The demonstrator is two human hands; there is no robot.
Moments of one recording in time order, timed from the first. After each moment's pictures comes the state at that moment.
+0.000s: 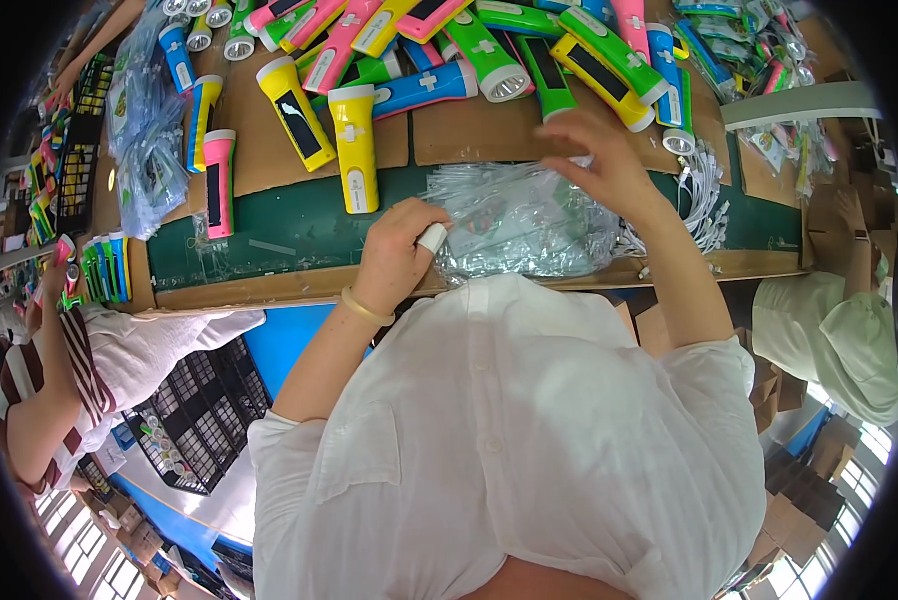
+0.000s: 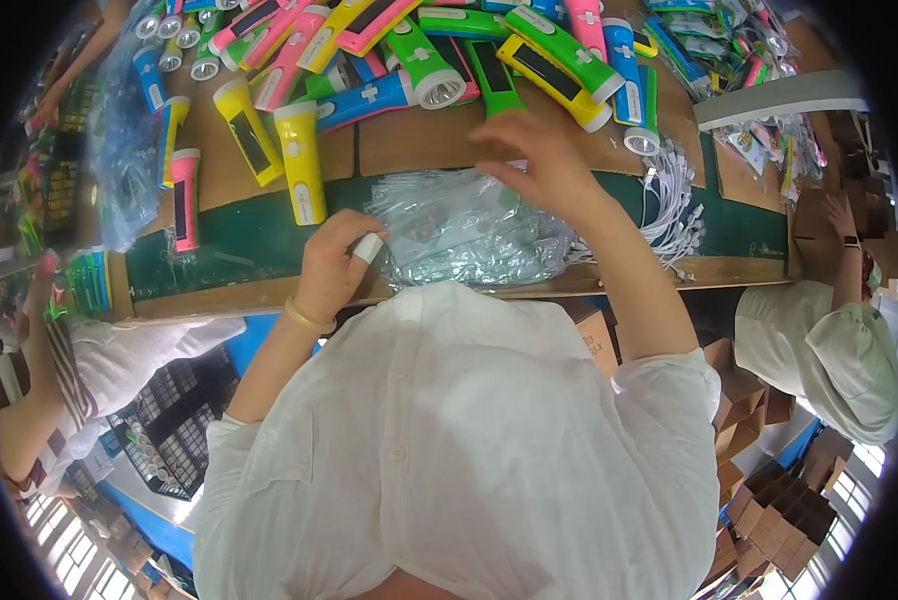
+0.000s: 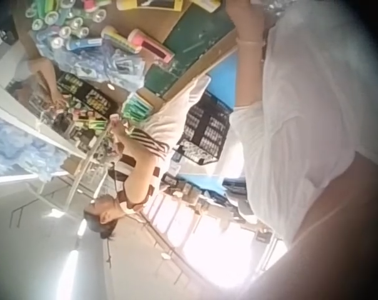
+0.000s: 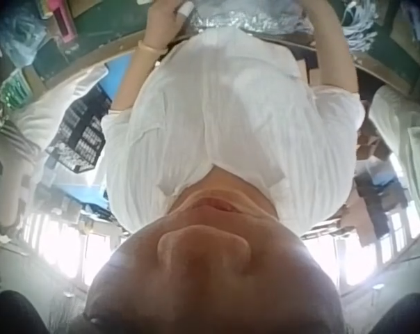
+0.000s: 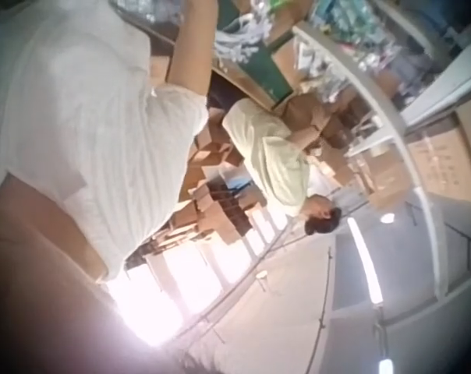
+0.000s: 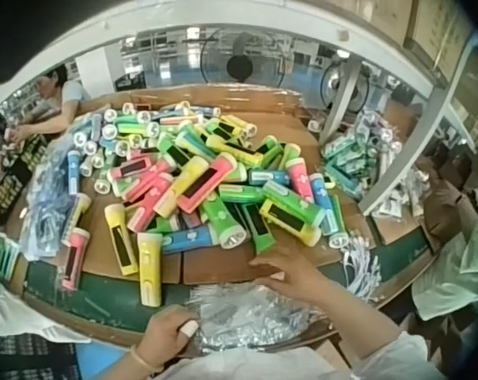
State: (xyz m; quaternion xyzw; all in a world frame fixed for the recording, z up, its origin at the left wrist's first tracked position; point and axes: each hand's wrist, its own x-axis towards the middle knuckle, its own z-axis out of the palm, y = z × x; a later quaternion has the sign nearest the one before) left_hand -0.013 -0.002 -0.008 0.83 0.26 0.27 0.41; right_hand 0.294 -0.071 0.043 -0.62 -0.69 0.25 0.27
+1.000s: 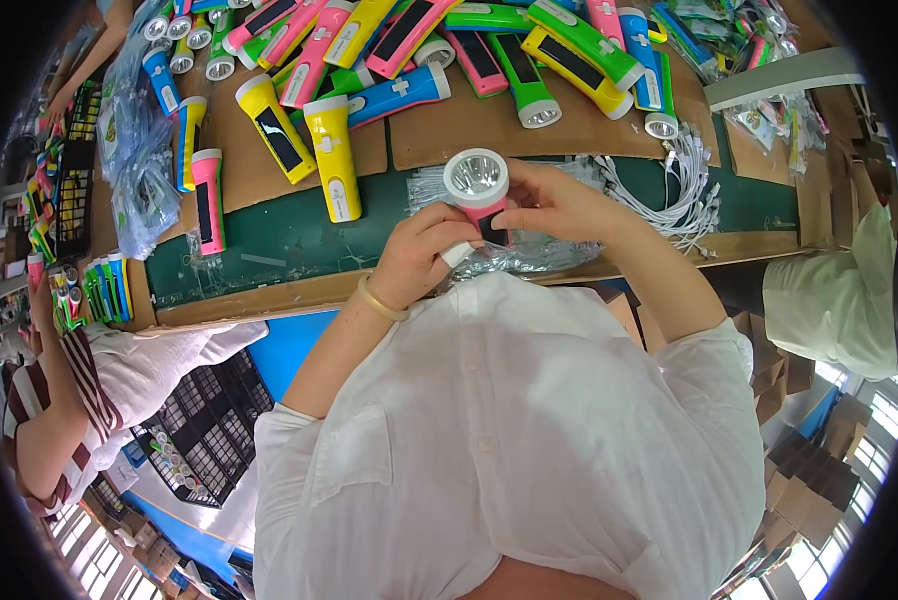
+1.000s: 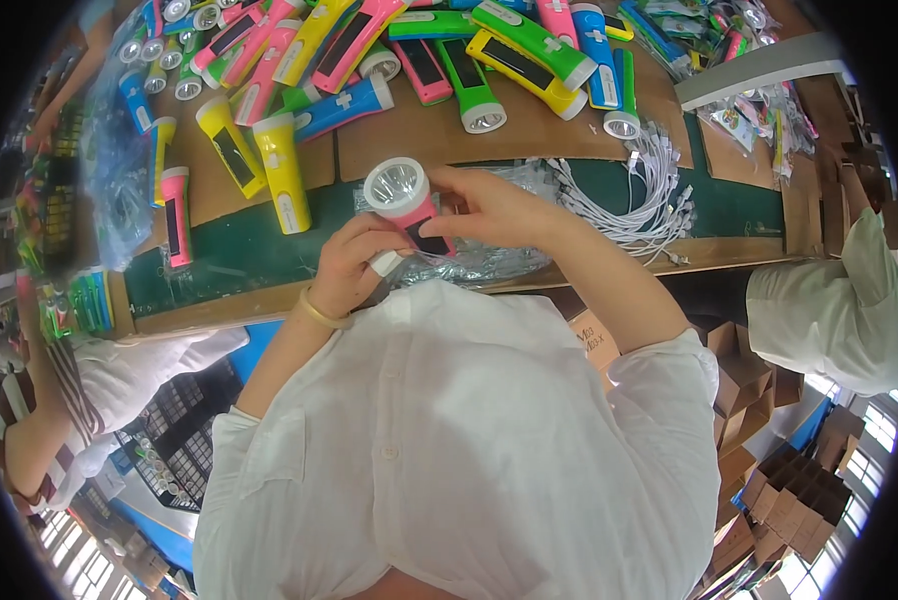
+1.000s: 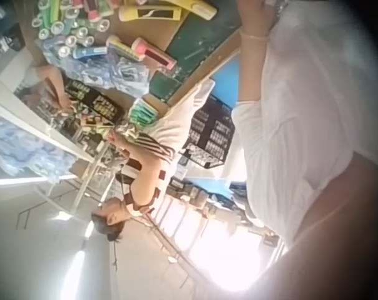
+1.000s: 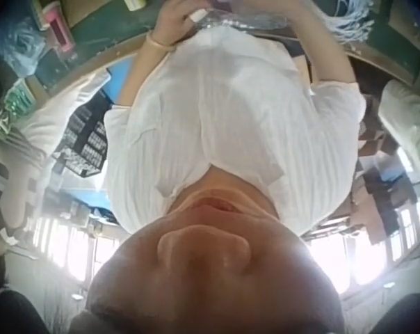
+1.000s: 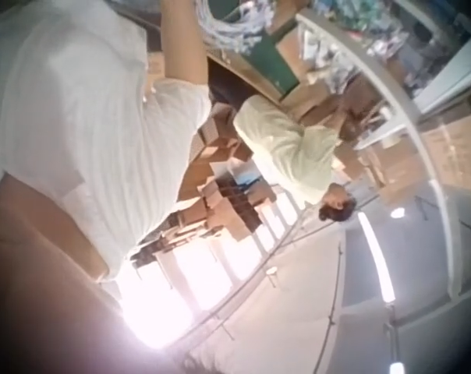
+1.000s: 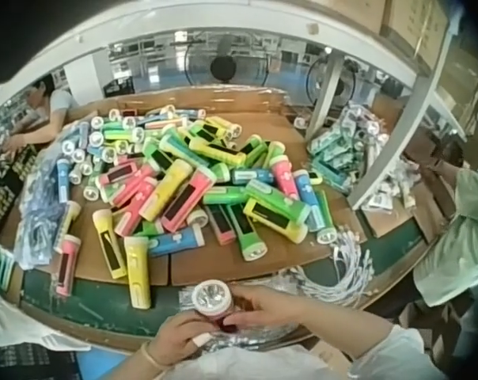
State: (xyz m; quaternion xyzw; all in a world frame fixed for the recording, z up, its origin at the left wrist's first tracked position) left_hand 0.021 -0.013 -0.003 0.83 0.09 0.32 0.45; right_hand 0.258 -0.094 0.039 -0.53 -0.51 0.60 0.32
